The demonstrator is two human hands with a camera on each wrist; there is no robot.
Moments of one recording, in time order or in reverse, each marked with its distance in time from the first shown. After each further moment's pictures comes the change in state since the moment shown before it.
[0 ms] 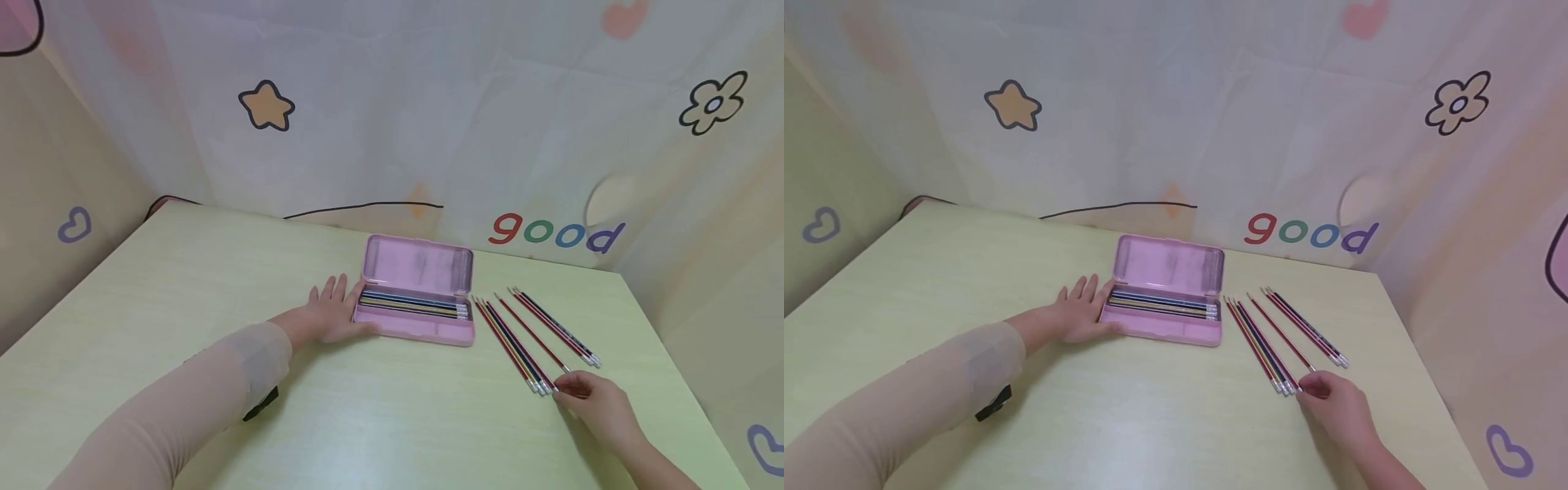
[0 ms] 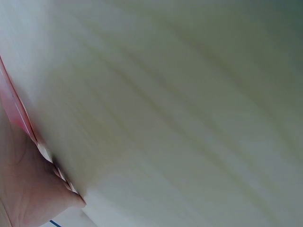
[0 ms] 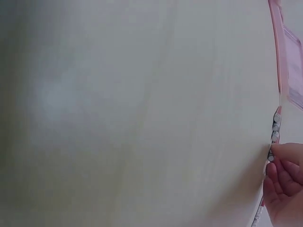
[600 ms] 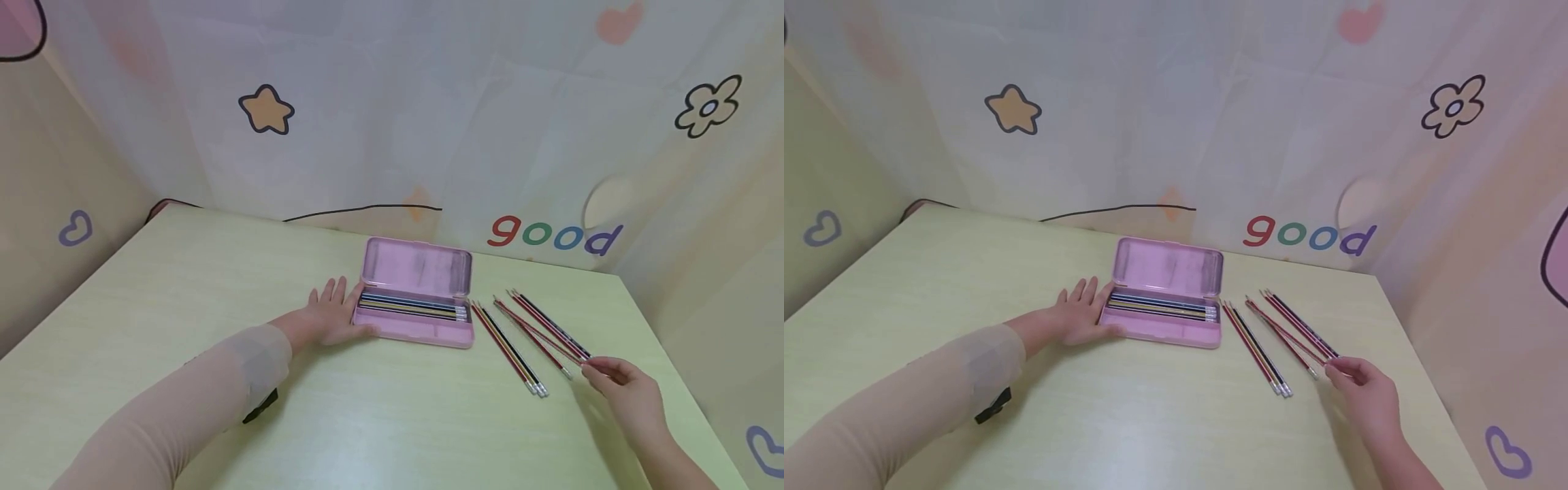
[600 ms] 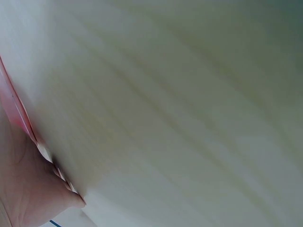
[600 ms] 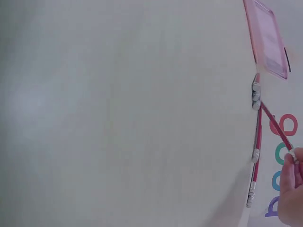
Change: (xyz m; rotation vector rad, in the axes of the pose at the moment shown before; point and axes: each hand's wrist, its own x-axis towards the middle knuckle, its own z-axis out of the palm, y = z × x) left_hand 0.001 0.000 0.000 0.016 -0.018 -0.019; right_hand 0.007 0.015 -0.025 0.380 0.178 0.181
